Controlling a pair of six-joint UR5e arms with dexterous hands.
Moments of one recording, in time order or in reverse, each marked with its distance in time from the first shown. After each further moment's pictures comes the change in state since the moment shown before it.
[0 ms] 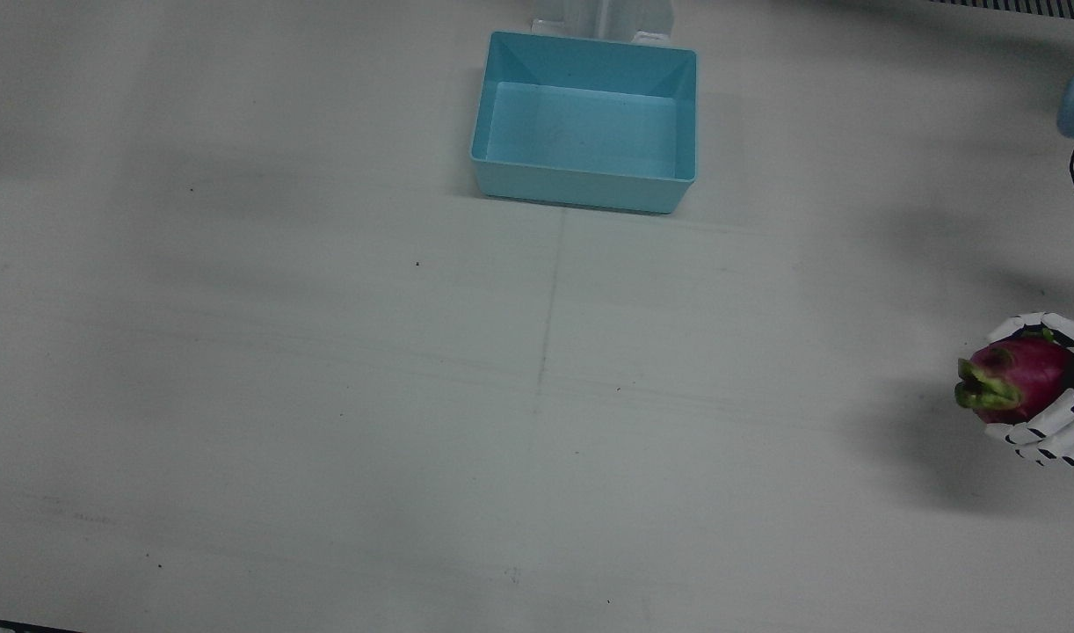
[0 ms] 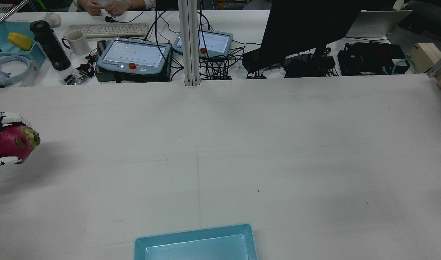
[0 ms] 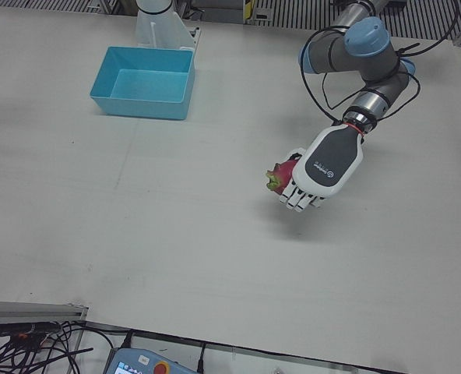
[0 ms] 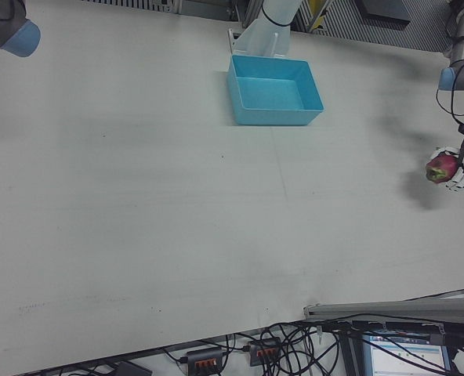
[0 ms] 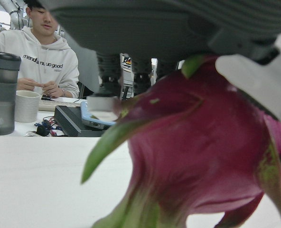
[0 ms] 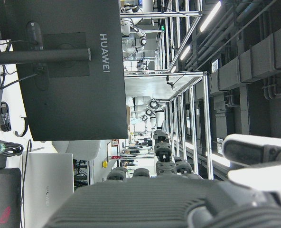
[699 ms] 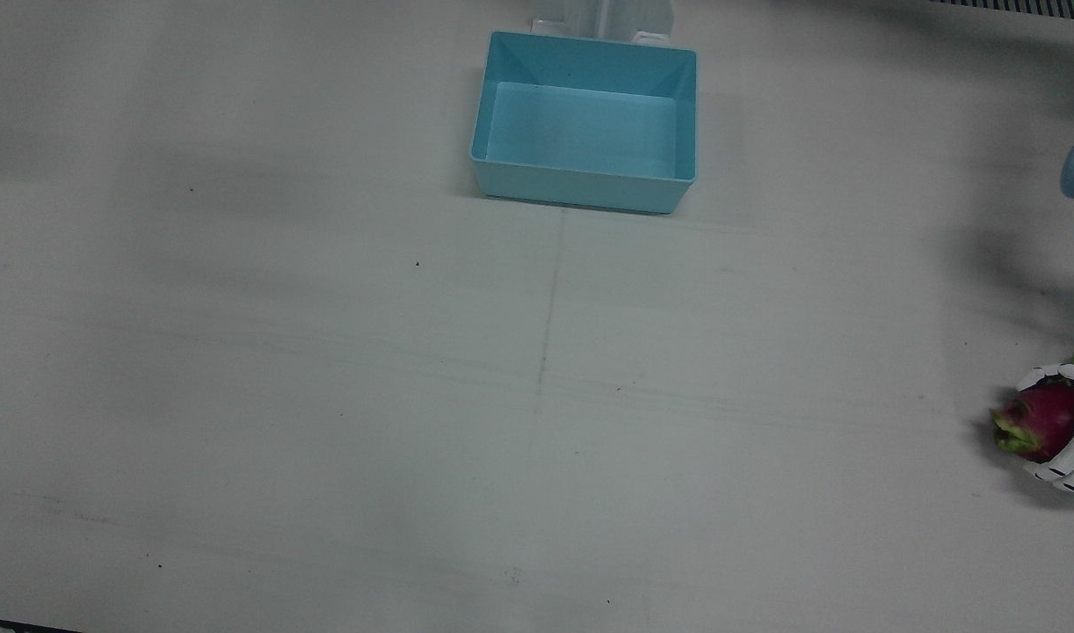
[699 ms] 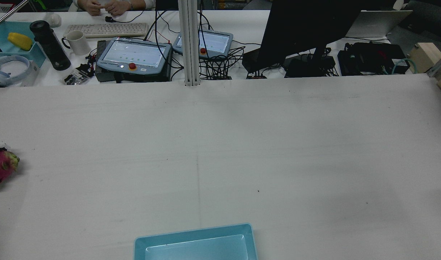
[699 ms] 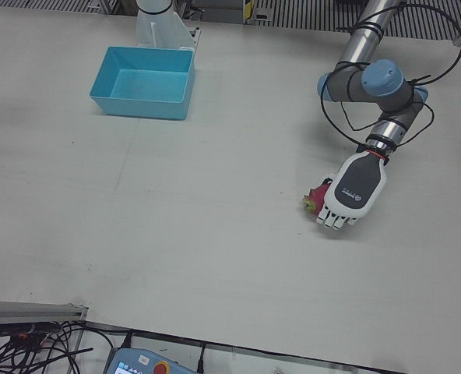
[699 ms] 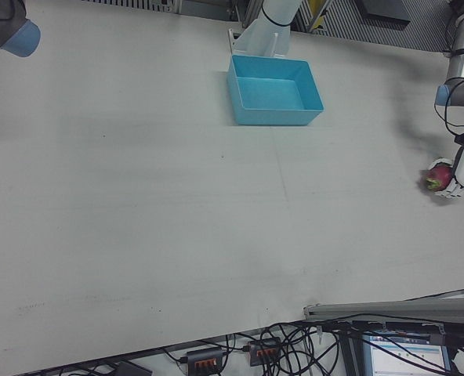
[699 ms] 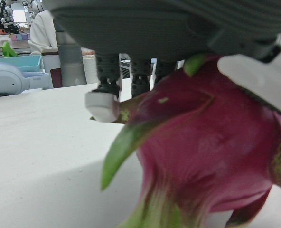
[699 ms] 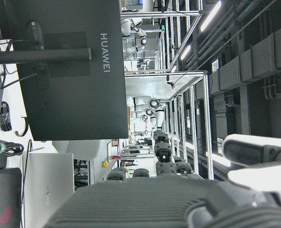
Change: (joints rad) left arm 0.006 0.002 0.283 -0.074 -0.009 0.245; right arm 0.000 0.000 -0.001 0.000 0.000 0.000
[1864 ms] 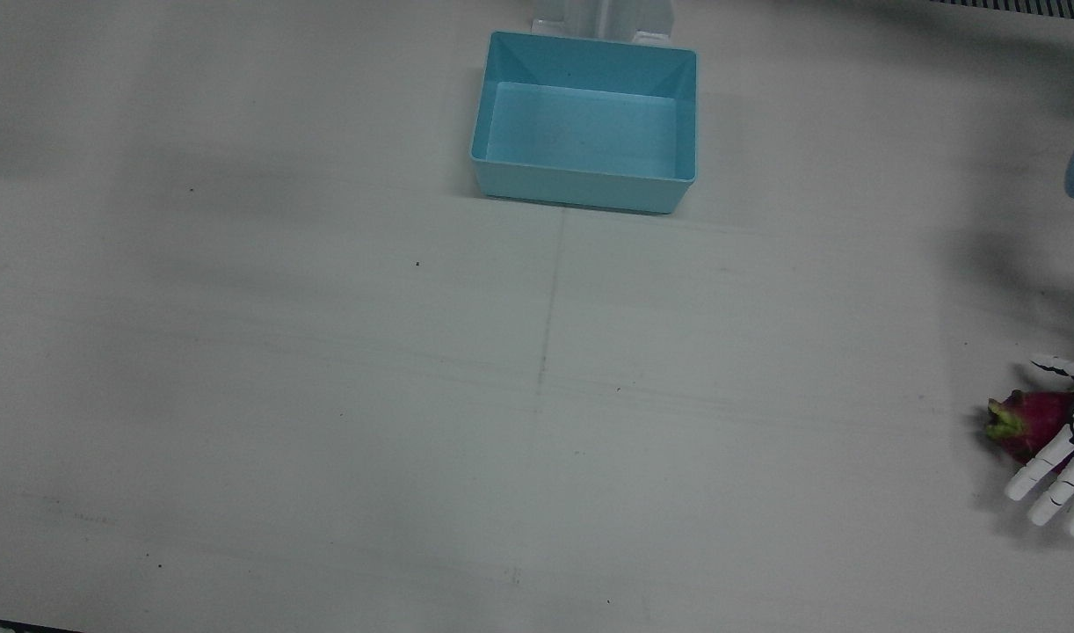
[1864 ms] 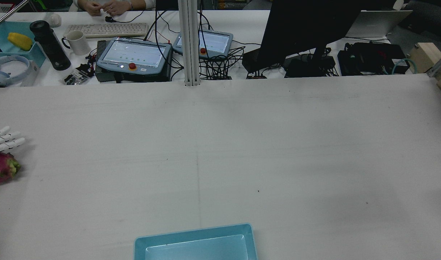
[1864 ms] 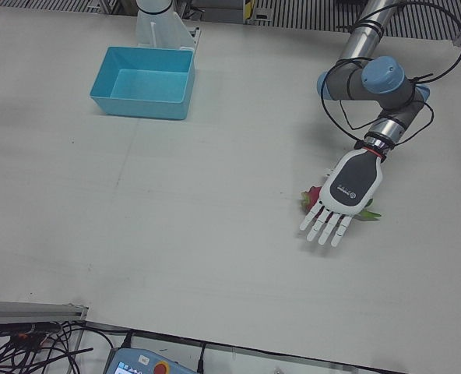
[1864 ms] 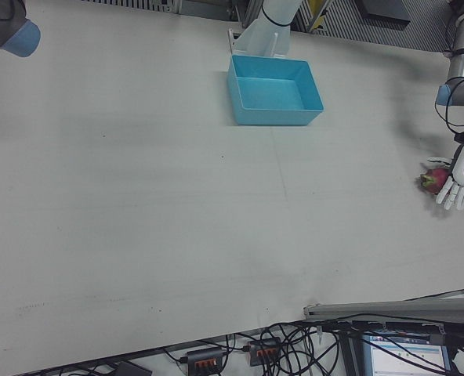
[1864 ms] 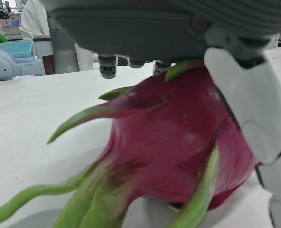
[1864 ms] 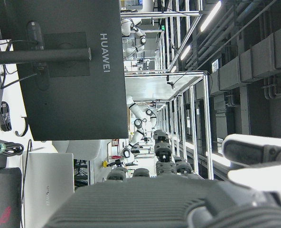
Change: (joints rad) left arm -0.011 -0.003 0.006 0.012 0.062 -0.009; right arm 0.000 0.000 0.000 0.000 0.000 0.000
